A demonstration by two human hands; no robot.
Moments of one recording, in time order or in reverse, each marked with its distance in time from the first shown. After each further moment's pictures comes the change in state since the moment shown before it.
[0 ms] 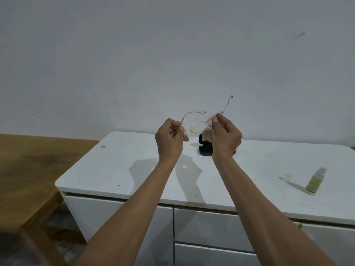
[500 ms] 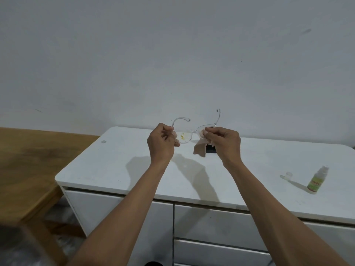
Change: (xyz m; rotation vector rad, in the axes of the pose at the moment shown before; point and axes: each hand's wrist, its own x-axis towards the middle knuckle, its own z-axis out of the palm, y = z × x) left_hand -0.002 -0.023 -0.026 0.056 0.030 -0.112; right_hand 0.004 0.011 -0.031 -0.253 -0.416 0.029
